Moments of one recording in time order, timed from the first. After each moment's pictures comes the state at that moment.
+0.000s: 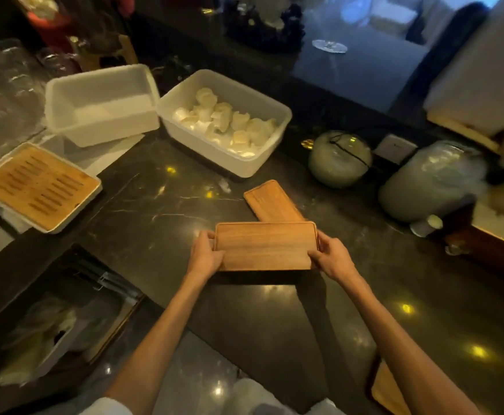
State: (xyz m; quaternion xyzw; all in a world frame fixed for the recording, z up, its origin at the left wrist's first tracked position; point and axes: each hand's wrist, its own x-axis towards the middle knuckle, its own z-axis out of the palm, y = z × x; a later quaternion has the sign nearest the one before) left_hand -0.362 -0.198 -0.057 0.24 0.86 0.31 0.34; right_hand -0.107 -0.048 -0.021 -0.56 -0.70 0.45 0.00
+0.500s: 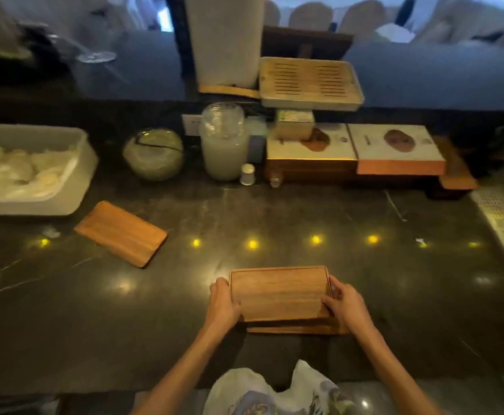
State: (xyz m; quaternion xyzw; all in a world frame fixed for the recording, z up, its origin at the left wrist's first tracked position) left_hand 0.001 -0.189 -0.070 0.52 0.73 0.14 0.43; right_hand 0.289 -0.197 -0.045 -0.77 -0.50 0.38 0.11
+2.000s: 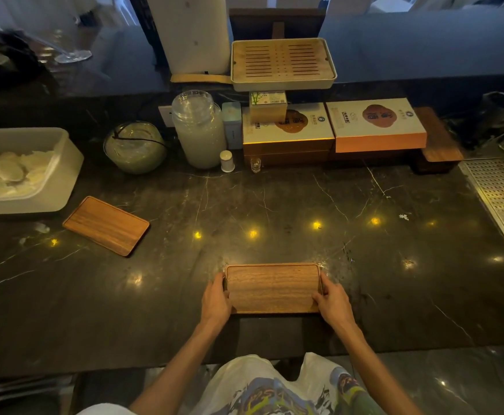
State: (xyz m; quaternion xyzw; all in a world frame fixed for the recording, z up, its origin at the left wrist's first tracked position) left_hand 0.053 -0.224 -0.069 0.52 0.72 0.16 0.43; right_hand 0.321 -0.242 -0.083 -0.78 -0.47 0.40 0.13
